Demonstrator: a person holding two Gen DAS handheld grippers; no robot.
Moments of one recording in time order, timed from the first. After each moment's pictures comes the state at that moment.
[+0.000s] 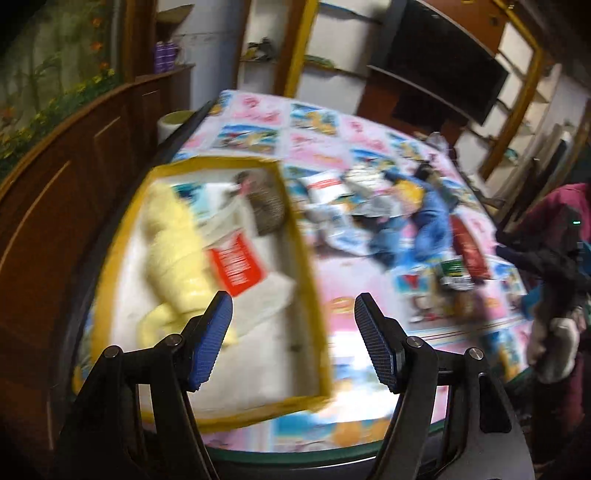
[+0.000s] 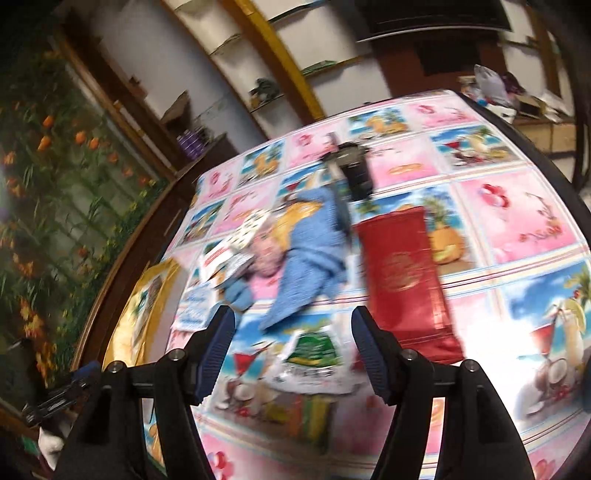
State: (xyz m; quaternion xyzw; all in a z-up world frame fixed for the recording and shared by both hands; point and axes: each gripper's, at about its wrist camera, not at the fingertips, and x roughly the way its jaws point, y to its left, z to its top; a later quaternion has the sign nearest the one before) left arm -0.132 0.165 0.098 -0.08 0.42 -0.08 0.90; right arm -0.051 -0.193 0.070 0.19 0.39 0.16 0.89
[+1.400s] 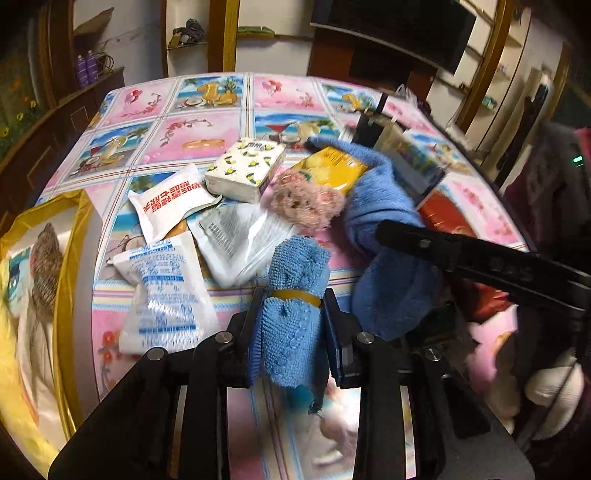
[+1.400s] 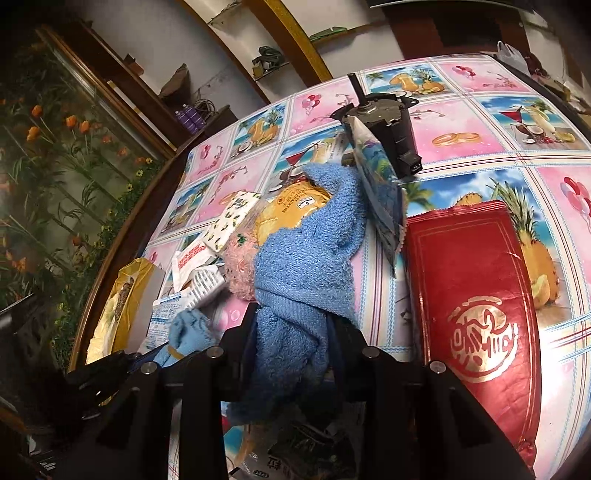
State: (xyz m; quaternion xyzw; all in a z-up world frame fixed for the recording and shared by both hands) left arm -0.003 0.014 0.039 -0.02 0.45 -0.13 0.88; right arm 0.029 -0.159 0.021 0.18 0.44 0.20 0.86
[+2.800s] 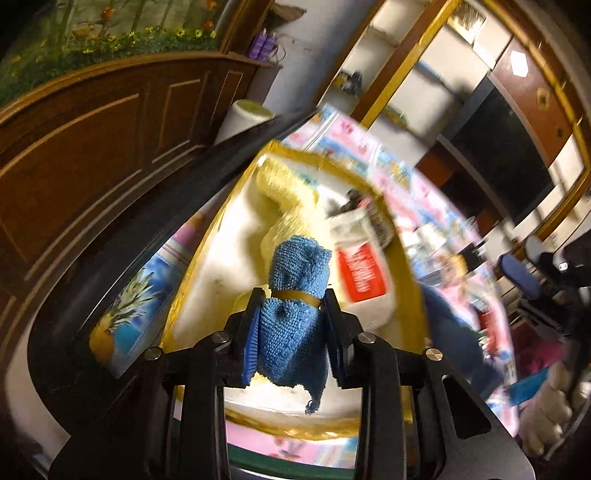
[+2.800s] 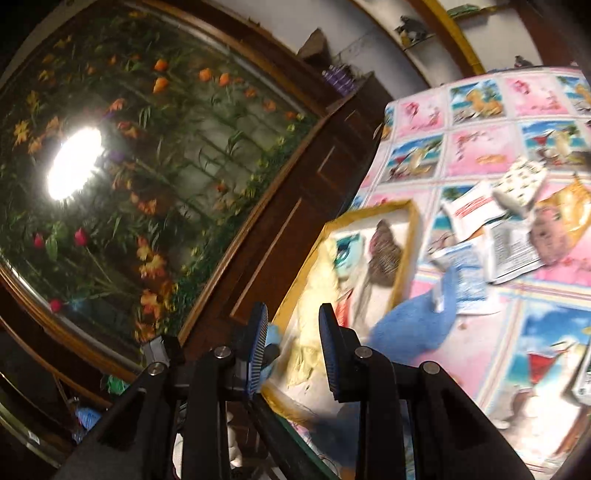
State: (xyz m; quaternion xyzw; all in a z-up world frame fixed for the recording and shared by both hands) left arm -0.153 0.277 0.044 -0.24 0.38 0.04 0.89; right arm -0.039 0.020 0.101 0.20 0.42 0.45 0.76
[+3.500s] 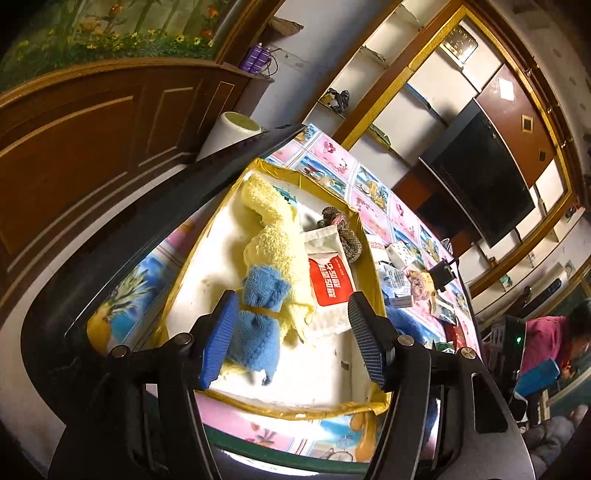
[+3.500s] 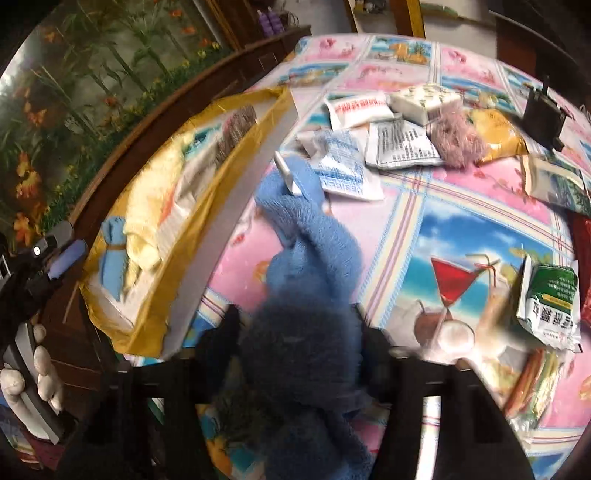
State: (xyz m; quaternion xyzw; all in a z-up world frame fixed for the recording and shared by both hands) left arm -0.179 0.285 0.063 -0.30 0.33 0.01 0.90; right arm -0.060 -0.001 0.016 0.01 0.50 0.29 0.81
